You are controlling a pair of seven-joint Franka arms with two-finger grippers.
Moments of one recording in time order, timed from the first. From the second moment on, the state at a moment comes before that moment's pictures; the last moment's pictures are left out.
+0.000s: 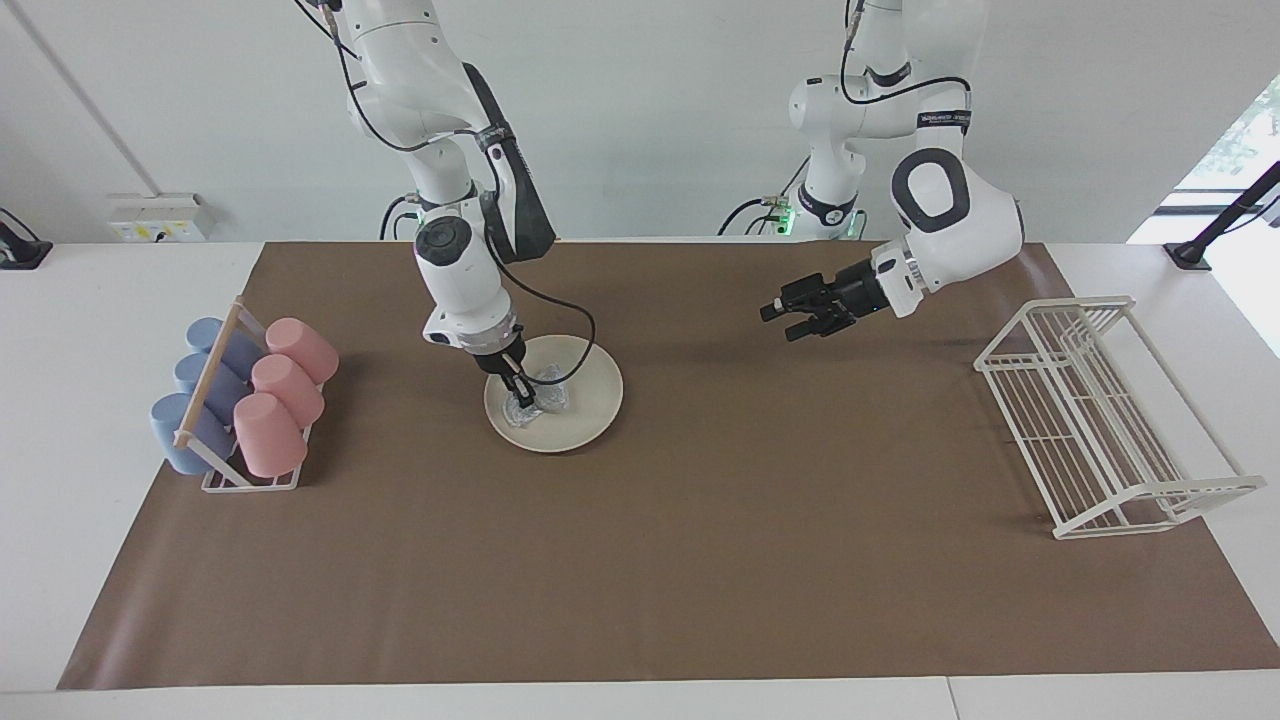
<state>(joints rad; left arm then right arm) -0.15 -0.09 -0.03 -2.34 -1.07 2.04 0.34 0.23 0.16 0.12 -2.25 0.17 2.50 1.29</state>
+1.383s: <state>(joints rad) -0.15 -0.09 -0.04 -2.28 -1.03 2.04 0.18 0.20 0.16 0.12 -2.27 0.17 2.56 1.16</state>
